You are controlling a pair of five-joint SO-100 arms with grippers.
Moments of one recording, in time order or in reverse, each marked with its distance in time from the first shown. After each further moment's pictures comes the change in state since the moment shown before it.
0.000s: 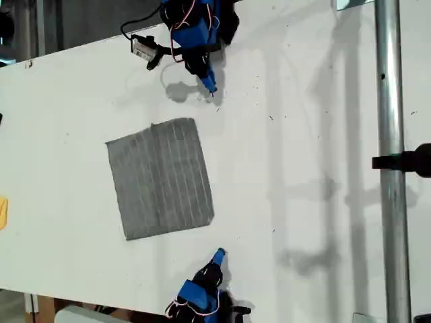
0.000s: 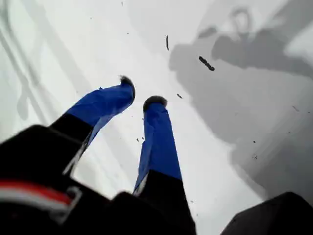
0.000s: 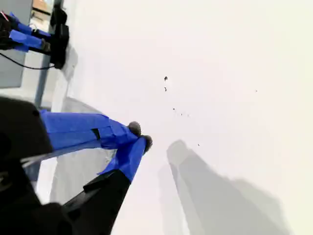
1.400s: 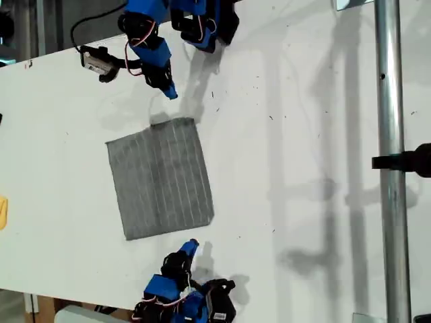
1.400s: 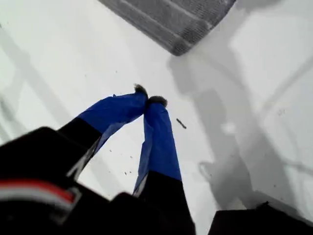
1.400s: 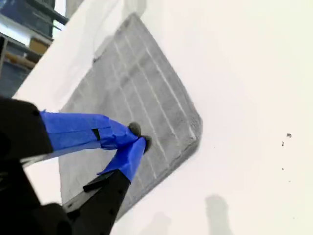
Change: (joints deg) arm 0 -13.8 -58.5 -52.9 -3.2 -23.8; arm 1 24.4 -49.4 -44.1 -1.1 -30.2
